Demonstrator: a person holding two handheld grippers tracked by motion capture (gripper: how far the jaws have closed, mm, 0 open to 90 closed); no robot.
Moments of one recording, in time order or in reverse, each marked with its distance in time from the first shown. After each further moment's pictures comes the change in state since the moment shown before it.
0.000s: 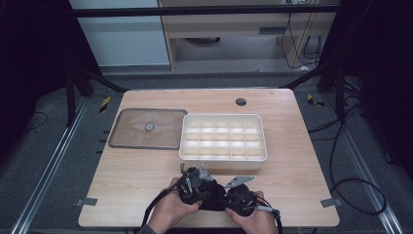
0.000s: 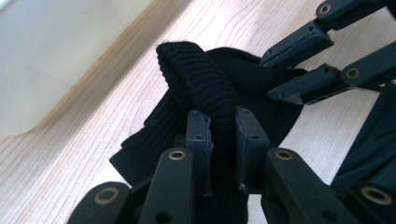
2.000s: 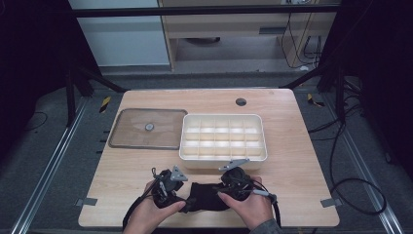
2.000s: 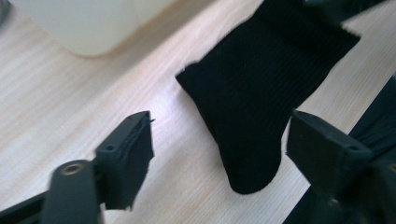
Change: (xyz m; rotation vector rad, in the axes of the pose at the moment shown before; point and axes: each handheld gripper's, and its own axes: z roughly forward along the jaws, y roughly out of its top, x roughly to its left) left arm 0.019 -0.050 -0.034 -0.060 0.039 -0.146; right arm 0.002 0.051 -0.023 -0.004 -0.055 0.006
